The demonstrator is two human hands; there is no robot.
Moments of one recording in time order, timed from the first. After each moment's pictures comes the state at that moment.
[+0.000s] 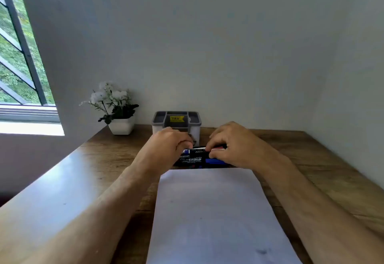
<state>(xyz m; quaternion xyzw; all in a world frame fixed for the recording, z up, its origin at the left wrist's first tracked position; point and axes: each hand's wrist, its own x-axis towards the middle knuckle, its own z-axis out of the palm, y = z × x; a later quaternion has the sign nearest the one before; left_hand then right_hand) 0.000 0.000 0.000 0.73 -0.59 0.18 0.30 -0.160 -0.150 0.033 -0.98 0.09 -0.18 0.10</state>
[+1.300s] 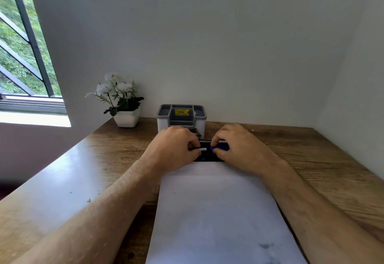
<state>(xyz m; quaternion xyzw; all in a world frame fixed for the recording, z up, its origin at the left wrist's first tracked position) -0.010 -0.002 -0.002 0.78 -0.57 0.16 0.19 -0.153 -0.153 0.006 -0.97 0.12 -0.20 0.07</state>
